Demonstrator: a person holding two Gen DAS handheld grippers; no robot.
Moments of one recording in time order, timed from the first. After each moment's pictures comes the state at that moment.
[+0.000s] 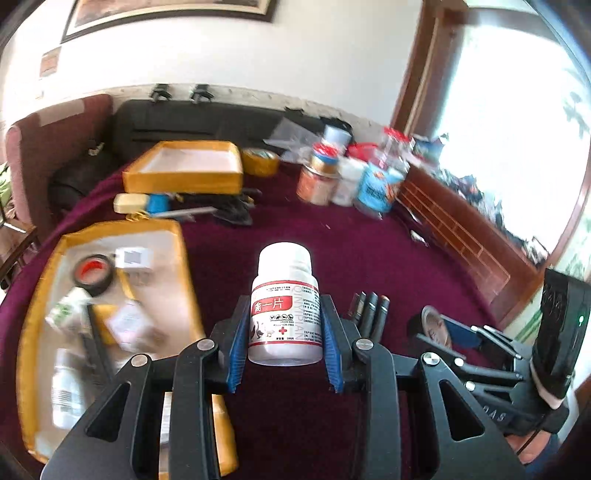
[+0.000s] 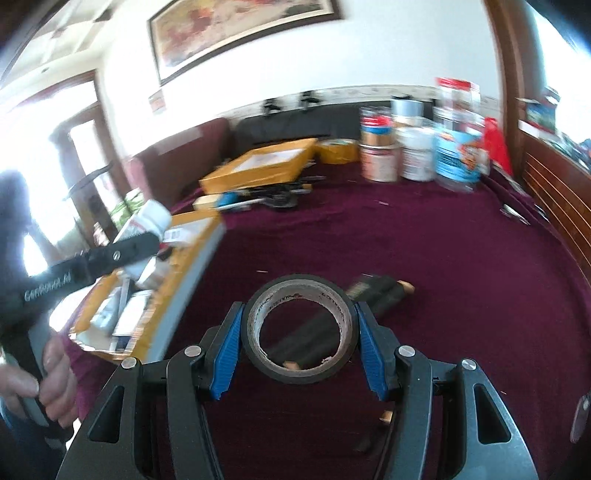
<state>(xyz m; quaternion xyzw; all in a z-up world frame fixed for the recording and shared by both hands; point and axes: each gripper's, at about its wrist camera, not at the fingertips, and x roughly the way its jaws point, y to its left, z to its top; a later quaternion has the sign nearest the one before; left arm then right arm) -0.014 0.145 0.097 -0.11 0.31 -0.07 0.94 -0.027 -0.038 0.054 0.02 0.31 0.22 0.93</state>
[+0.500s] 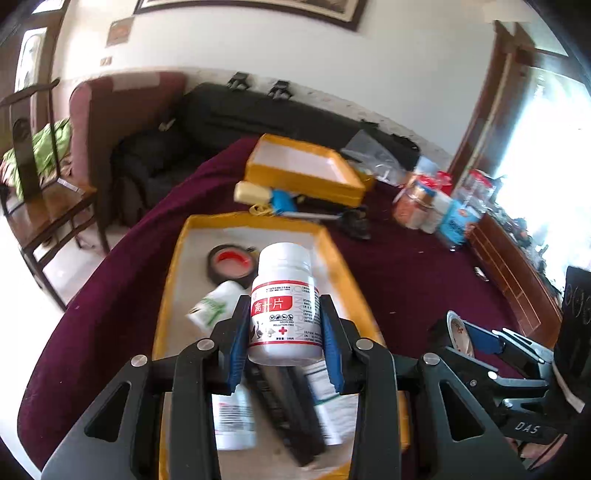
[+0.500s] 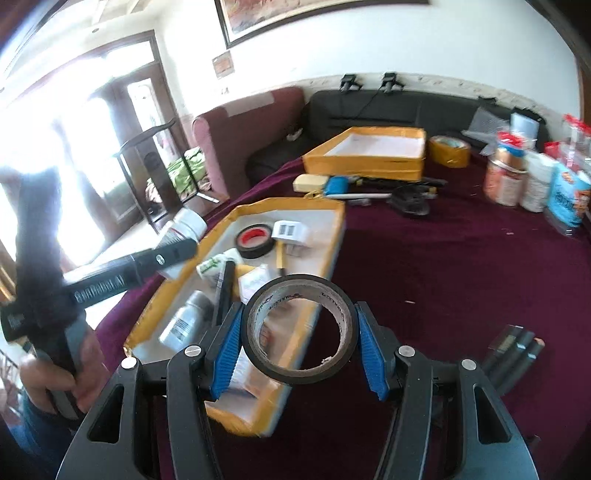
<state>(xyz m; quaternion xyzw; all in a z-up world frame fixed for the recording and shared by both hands) -0.029 0.280 0.076 -0.16 0.33 0.04 0.93 -0.002 0.106 0.060 -0.03 0.35 0.33 0.88</state>
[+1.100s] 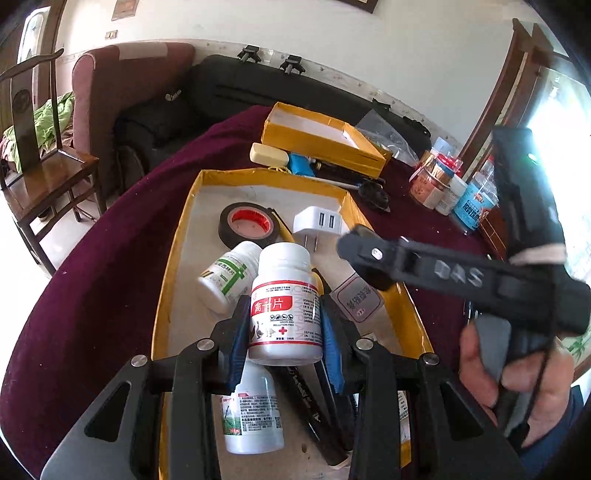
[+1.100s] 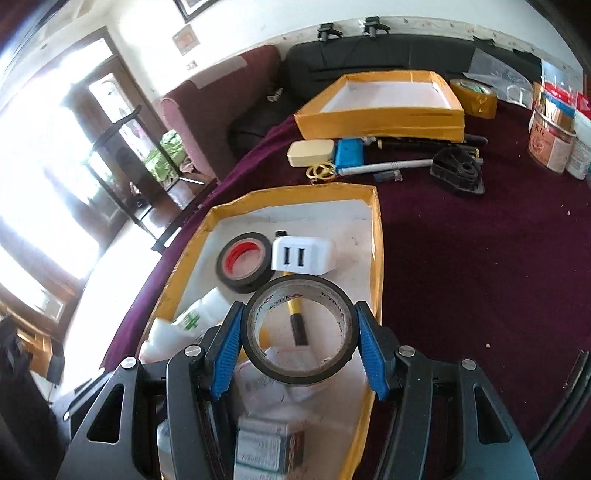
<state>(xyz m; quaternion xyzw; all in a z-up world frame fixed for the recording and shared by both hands) -0.024 0.287 0.038 -0.18 0.37 0.03 0.91 0.091 0.181 0.027 0.02 0.45 0.29 0.84</state>
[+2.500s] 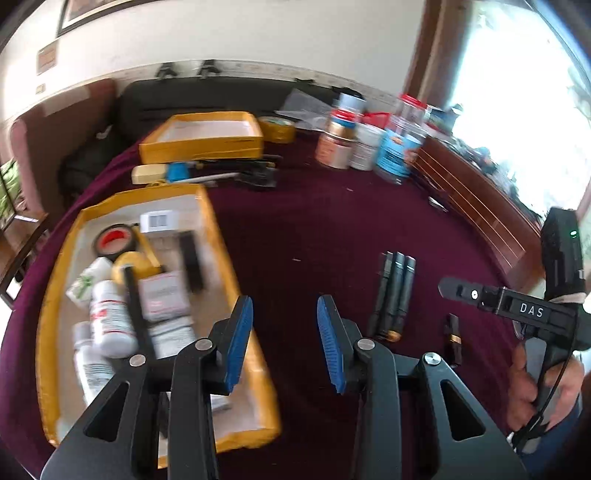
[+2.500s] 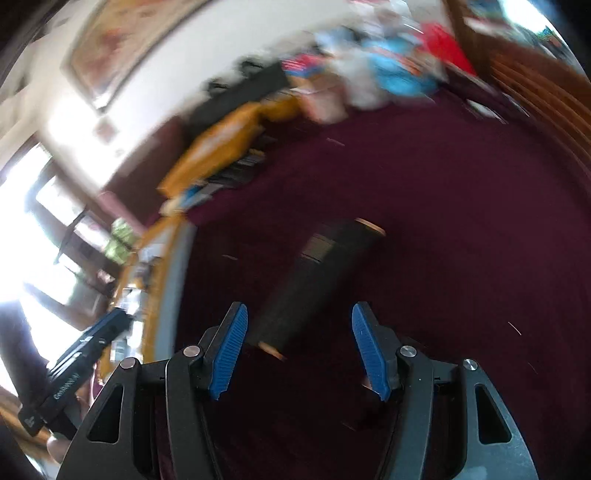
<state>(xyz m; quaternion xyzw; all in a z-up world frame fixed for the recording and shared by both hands) -0.020 0.141 0.072 -0.07 0.37 -0.07 0.92 0.010 -0.110 0.024 0.18 0.44 0.14 0.87</state>
